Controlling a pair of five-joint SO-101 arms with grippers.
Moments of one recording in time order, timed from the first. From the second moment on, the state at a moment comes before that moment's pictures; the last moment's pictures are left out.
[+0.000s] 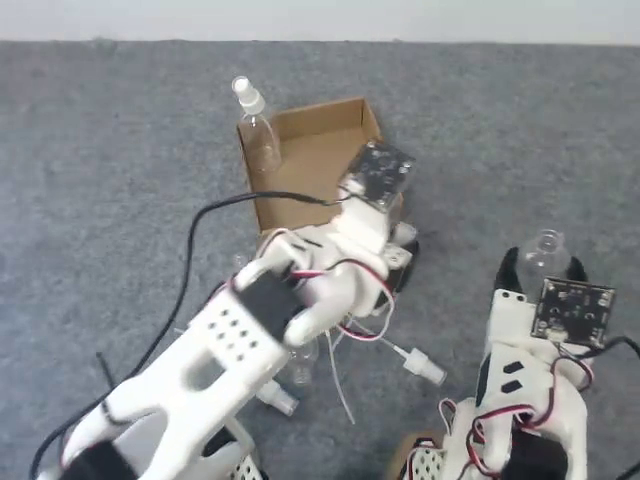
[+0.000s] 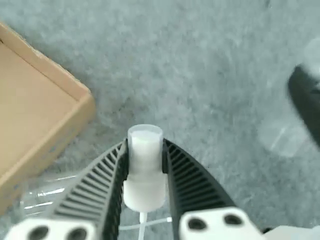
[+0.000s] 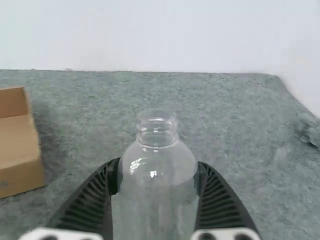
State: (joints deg) left arm 40.4 -33.1 35.6 53.3 16.6; right arm 12.2 -103.8 63.7 66.9 8.2
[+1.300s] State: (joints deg) left arm 18.7 -85.9 59.4 43.7 16.6; right arm -18.0 -102.8 77.1 52.3 8.2
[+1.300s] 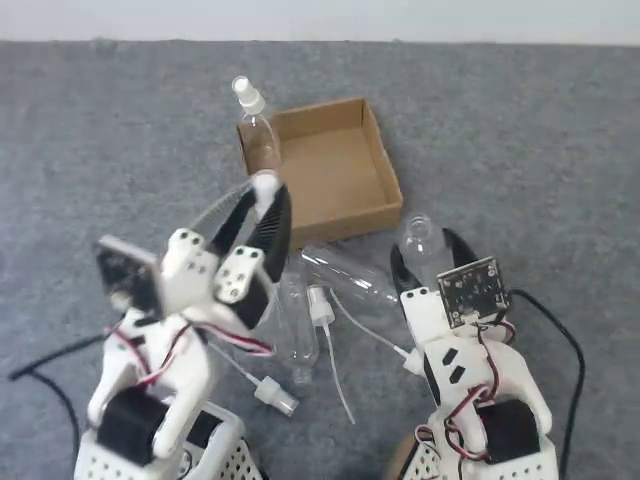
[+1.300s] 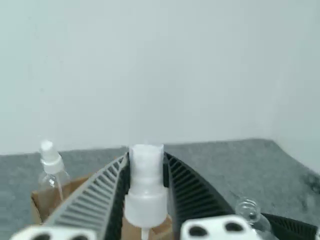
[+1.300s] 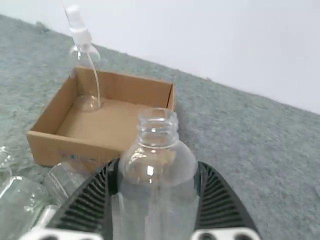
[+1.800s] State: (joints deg) left arm 7.7 -102.9 65.3 43.7 21.7; right arm -38.2 -102.8 91.3 28.0 8.2
